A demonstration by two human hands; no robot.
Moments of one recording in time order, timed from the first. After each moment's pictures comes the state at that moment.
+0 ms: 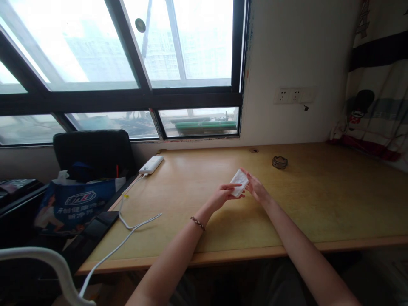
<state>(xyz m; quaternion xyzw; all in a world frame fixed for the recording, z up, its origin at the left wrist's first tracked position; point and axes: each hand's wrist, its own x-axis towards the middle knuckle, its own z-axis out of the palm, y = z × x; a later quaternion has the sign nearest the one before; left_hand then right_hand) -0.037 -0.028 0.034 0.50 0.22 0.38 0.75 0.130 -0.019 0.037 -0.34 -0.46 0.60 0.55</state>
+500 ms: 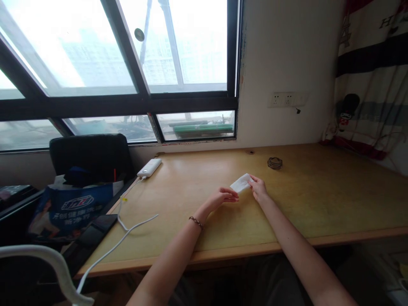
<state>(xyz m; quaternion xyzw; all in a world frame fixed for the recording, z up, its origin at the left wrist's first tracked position) -0.042 -0.026 0.023 0.55 0.28 0.32 0.72 0.154 0.011 -0.007 -0.51 -0.34 0.45 0.65</state>
